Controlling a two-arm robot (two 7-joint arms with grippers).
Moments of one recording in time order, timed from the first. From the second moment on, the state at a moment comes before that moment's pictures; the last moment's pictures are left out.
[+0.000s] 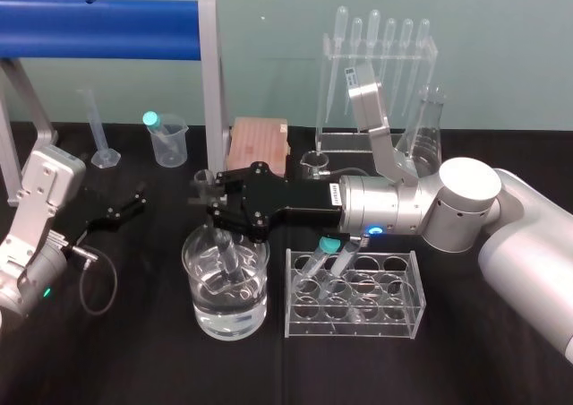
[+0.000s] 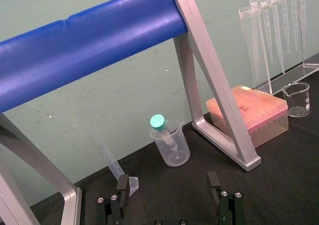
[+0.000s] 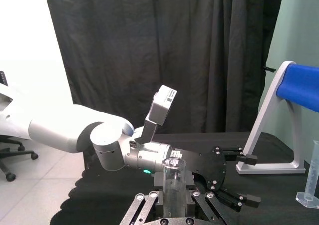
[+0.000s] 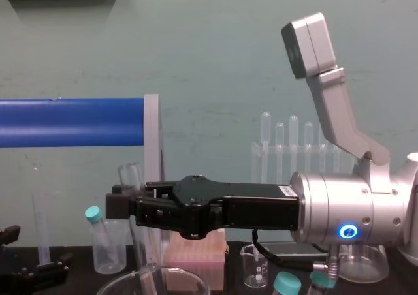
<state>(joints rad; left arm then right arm) -0.20 0.60 0.45 -1.41 -0.25 -0.12 0.03 0.73 0.26 -0.78 -1.01 0.68 -0.13 1.12</state>
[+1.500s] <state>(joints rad) -0.20 0.60 0.45 -1.41 -0.25 -0.12 0.03 0.73 0.26 -0.78 -1.01 0.68 -0.13 1.12</state>
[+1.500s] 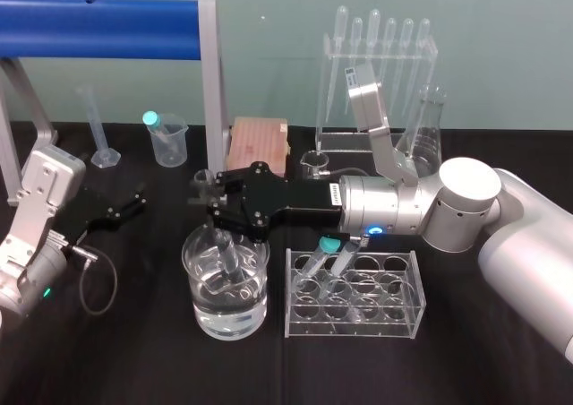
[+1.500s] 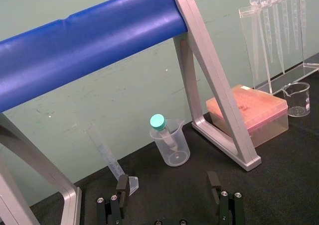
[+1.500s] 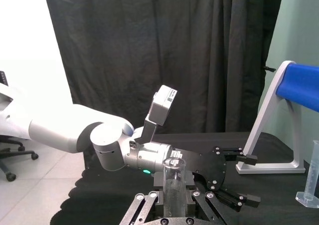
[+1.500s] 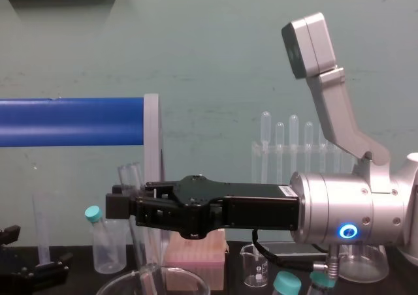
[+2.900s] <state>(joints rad) -0.20 0.60 0.45 -1.41 -0.25 -0.12 0.03 0.73 0.26 -0.78 -1.01 0.68 -0.13 1.12</state>
